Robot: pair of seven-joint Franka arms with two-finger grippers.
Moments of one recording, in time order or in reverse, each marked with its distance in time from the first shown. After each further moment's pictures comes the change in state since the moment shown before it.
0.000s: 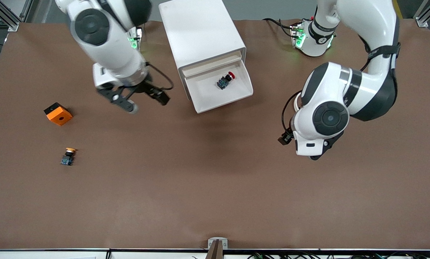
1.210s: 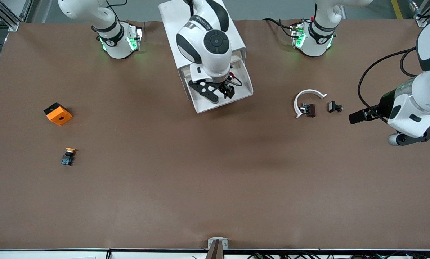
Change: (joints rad) left arm 0.269 -0.224 0.002 -0.059 0.006 -0.058 0.797; right arm 0.322 0.295 -0.003 -0.004 0.011 0.262 0.307
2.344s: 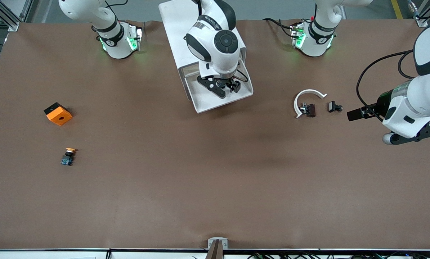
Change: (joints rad) left arm 0.003 0.001 0.000 -0.026 0.000 -0.028 0.004; right arm 0.046 0.036 0.000 0.005 0.051 0.003 0.051
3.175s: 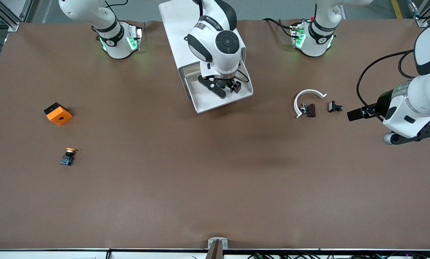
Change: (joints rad) left arm 0.000 -0.003 0.000 0.003 0.000 0.001 0.001; right arm 0.003 0.004 0.000 0.011 0.001 0.001 0.019
